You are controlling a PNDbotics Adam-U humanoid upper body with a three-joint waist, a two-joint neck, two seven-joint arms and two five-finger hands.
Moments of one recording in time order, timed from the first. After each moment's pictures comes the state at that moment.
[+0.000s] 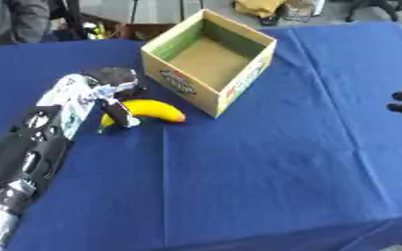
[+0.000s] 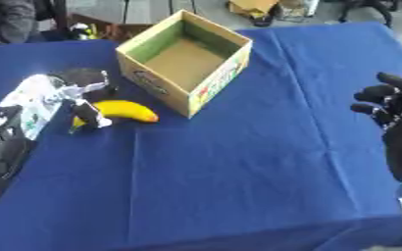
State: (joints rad) left arm -0.83 0.36 -0.19 -0.97 -1.05 -0.30 -0.49; right arm -0.16 -0.37 -0.02 -1.75 -0.43 -0.14 -0.05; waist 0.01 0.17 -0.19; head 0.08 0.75
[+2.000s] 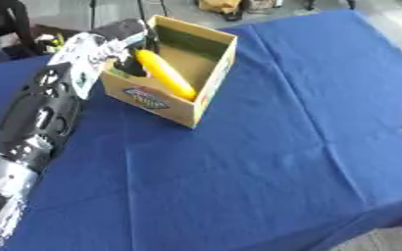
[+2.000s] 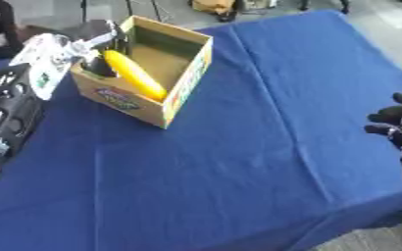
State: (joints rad) left arm -1.04 0.43 -0.07 -0.83 -1.01 -0.30 -0.35; right arm -0.23 -0.37 0.03 -1.75 -0.44 -0.12 0.00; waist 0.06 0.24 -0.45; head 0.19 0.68
